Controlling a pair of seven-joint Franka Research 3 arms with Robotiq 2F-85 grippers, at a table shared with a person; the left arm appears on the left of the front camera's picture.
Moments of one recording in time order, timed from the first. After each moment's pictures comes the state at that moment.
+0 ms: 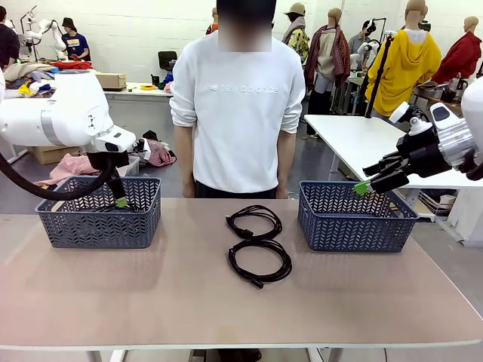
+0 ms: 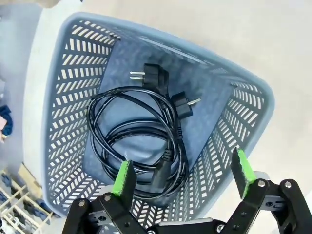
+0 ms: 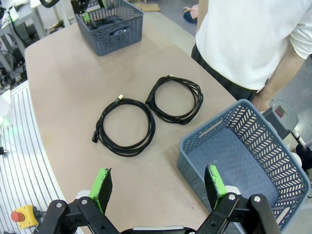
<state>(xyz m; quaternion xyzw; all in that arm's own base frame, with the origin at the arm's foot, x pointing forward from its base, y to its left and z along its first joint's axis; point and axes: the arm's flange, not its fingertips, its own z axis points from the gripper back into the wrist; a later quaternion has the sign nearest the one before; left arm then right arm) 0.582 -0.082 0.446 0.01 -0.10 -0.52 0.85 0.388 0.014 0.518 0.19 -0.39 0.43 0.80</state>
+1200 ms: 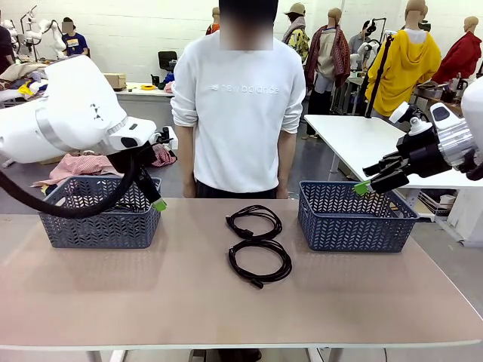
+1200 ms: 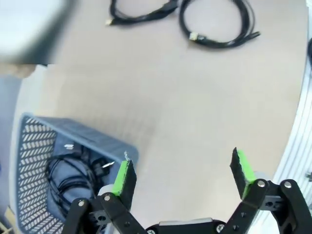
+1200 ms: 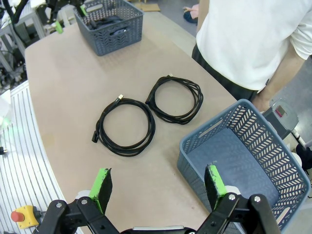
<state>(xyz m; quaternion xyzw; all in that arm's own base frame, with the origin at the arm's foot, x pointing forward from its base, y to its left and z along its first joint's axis) 0.466 -0.173 0.488 -0.11 -0.19 -0.54 0.82 0.388 0.014 0.518 0.19 -0.39 0.43 0.80</state>
